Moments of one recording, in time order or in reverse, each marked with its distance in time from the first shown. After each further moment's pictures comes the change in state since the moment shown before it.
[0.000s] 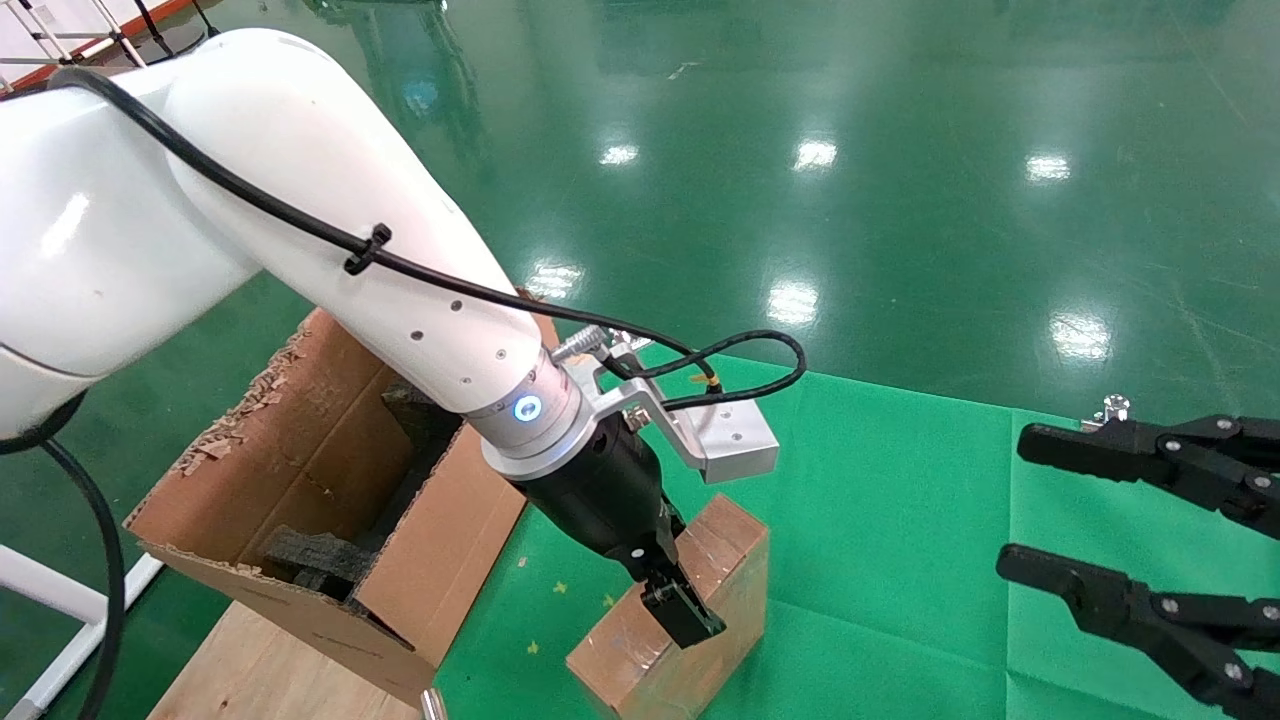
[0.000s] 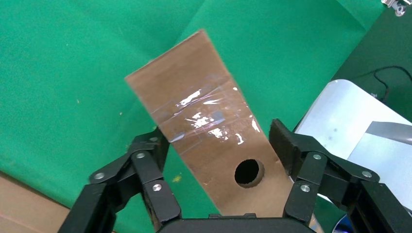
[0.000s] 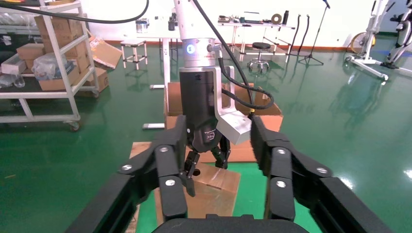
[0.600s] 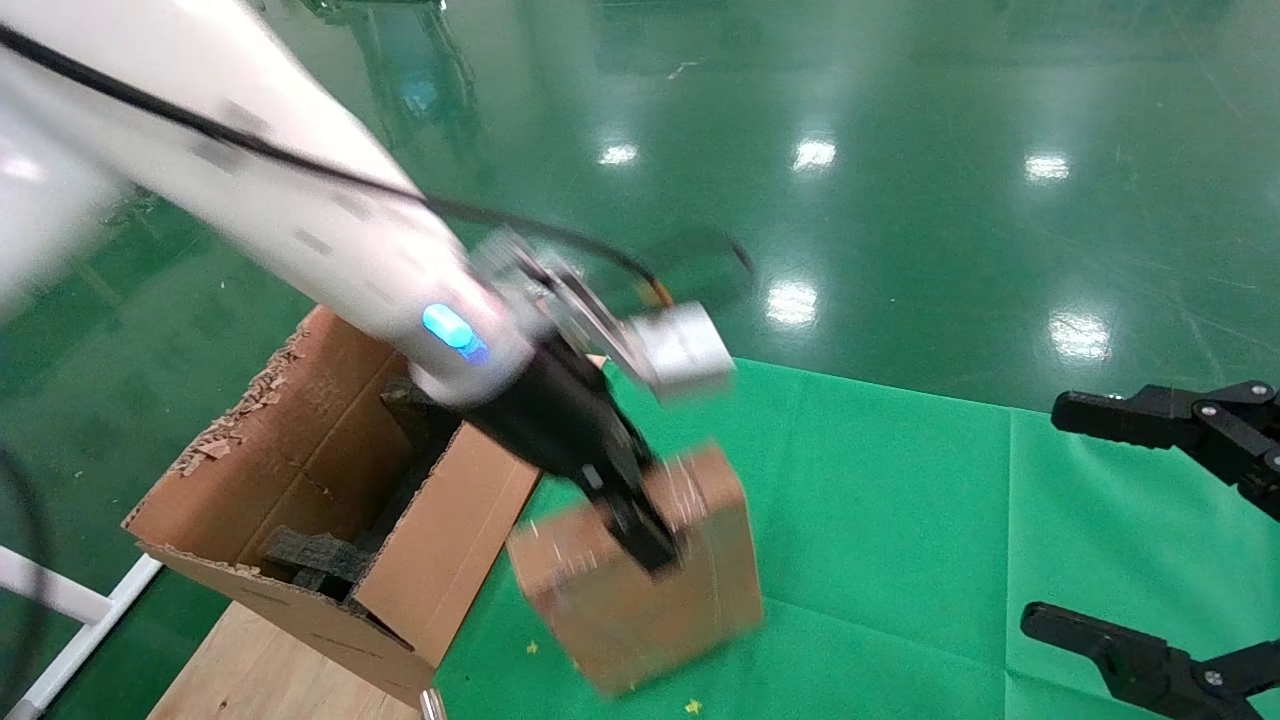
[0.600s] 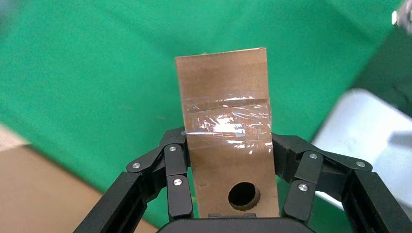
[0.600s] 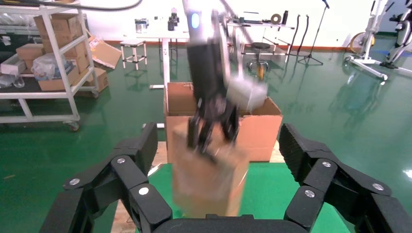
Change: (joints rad) left arm -0.112 -0.134 -0.074 0.082 -0.043 0.031 0.134; right arm 0.000 0.000 0.000 0.000 0.000 0.000 0.000
